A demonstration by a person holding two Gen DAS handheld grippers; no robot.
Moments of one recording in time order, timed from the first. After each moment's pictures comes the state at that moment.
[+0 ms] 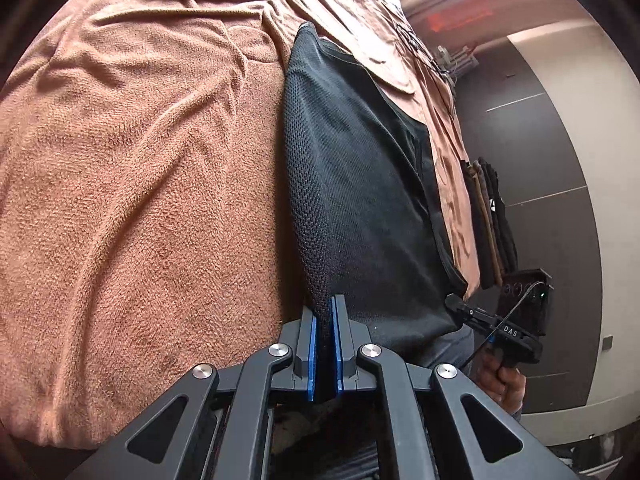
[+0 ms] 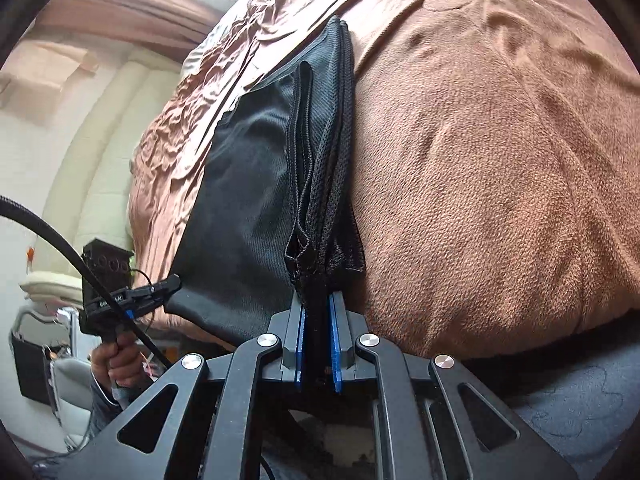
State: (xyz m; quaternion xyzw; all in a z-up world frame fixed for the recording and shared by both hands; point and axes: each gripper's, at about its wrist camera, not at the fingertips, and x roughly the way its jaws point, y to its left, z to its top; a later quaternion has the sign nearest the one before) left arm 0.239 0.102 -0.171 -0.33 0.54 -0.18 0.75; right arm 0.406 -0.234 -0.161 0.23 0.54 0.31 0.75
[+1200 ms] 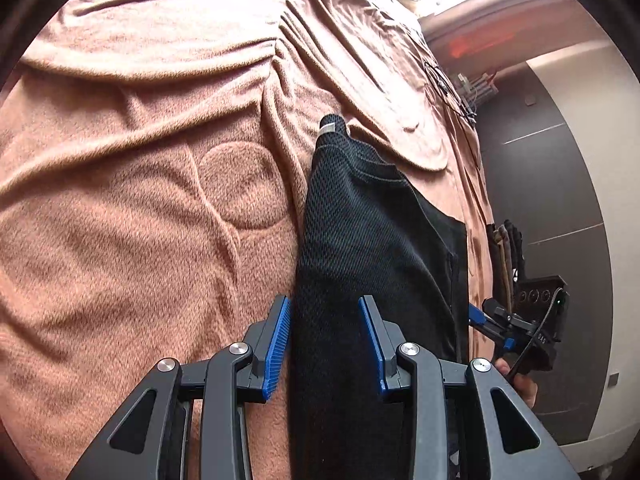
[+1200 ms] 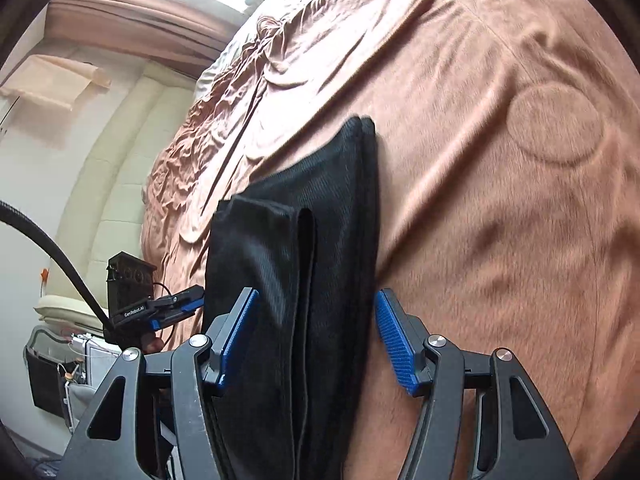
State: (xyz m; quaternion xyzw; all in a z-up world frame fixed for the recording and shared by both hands) left arm 0.371 0.130 -0.179 -0.34 0.53 -0.14 0.77; right arm 0.590 -0.196 -0.177 0.26 0.50 0.34 0.75
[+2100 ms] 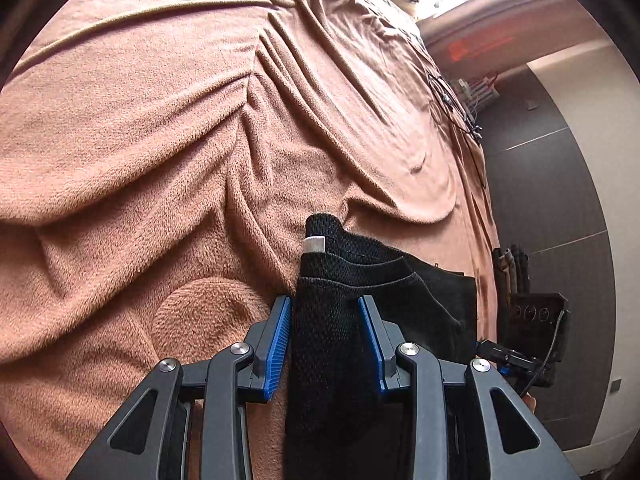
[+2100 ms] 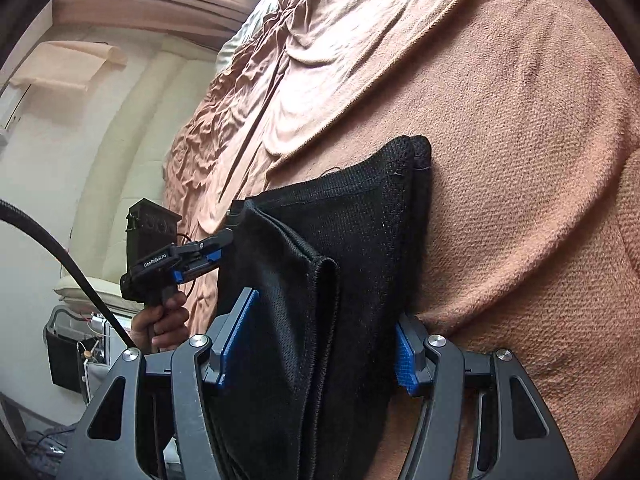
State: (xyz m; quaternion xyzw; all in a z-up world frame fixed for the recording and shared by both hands) left arm 0.445 0.134 -0.183 -0.33 0.52 -0.15 0.77; right arm 0.616 -0.146 -0.190 0.25 0.53 0.41 0.70
